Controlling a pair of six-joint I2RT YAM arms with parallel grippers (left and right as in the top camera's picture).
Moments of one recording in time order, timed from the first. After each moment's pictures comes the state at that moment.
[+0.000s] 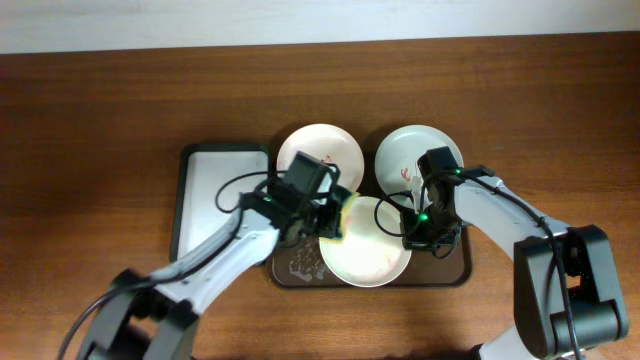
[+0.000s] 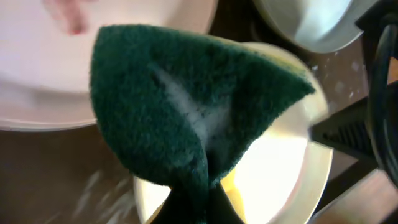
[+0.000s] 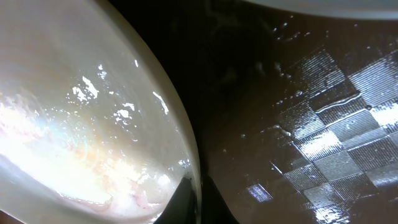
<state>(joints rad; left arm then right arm) -0.61 1.66 1.00 -0.41 0.26 -0.41 0.18 1.74 0.95 -0.85 -0.29 0.18</state>
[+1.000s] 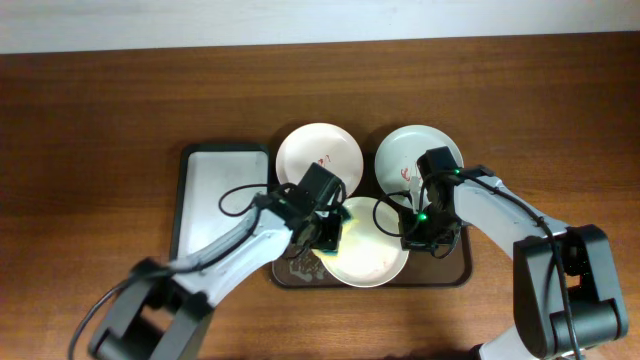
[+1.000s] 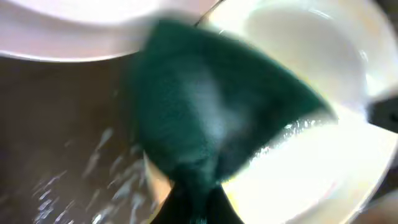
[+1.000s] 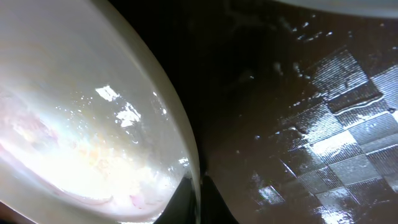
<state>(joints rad) -0.65 1.68 1.01 -0.55 0.15 -0.44 0.18 1.74 0.95 -0.85 -0.31 0.18</state>
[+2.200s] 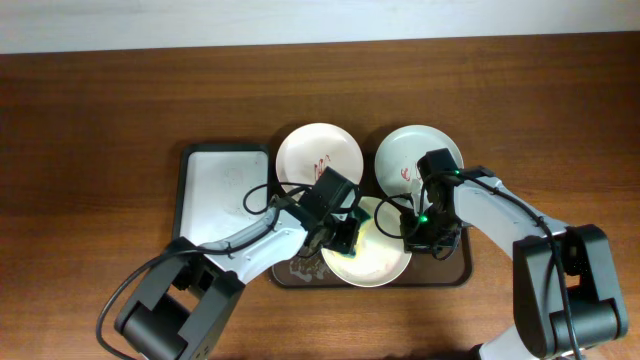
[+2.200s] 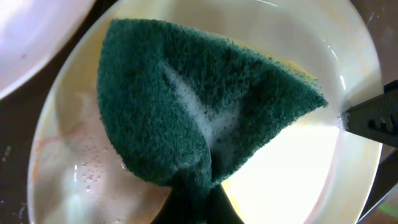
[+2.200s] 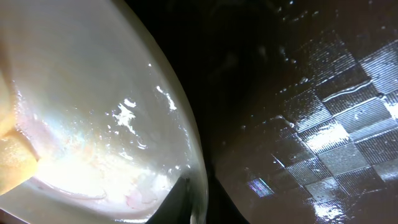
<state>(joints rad) -0.70 1.83 1.01 -0.35 0.27 -0.36 0.18 1.74 0.94 -0.86 -0.29 0.18</state>
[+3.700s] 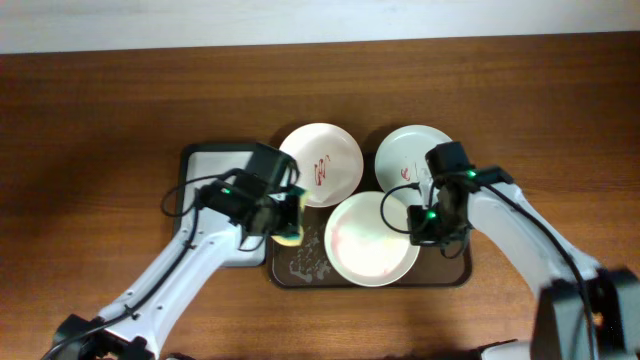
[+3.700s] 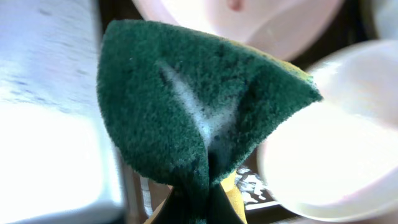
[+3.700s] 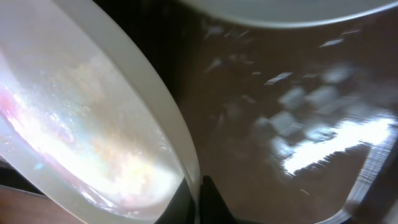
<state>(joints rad) -0.44 1.50 1.06 -0.79 0.12 -0.41 0.19 1.55 0.97 -0.93 -0.20 0.18</state>
